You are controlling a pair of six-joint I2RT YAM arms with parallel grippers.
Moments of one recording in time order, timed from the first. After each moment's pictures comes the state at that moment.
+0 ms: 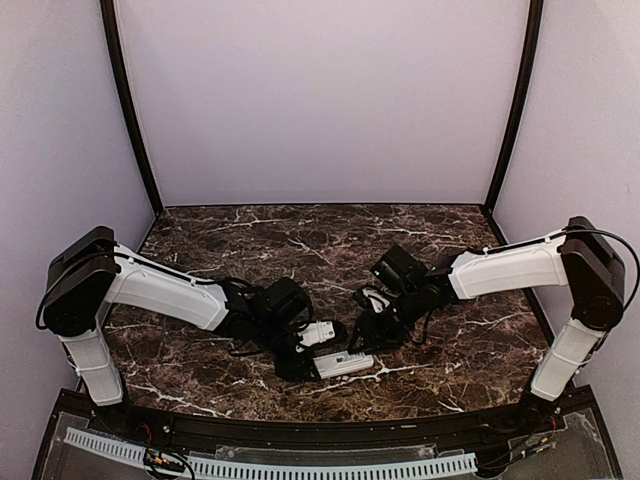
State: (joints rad) left arm -1.04 1.81 0.98 -0.25 0.28 0.22; right arm 0.88 1.69 0.98 -0.43 -0.48 0.63
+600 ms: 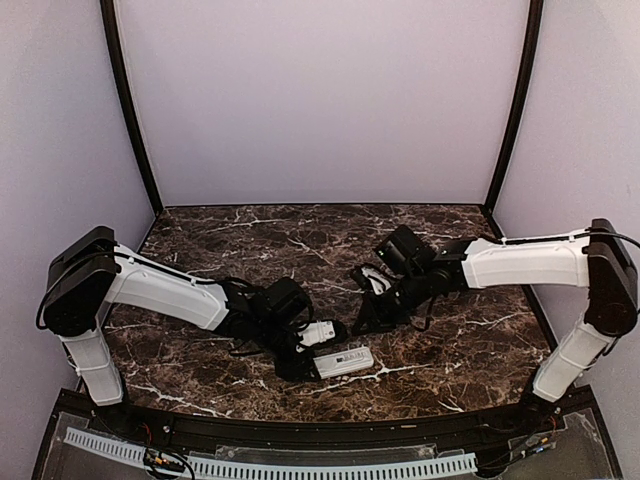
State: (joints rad) left arm -1.04 1.81 0.99 -0.25 0.28 0.22; right arm 0.88 1.61 1.05 -0.49 -0.43 0.58
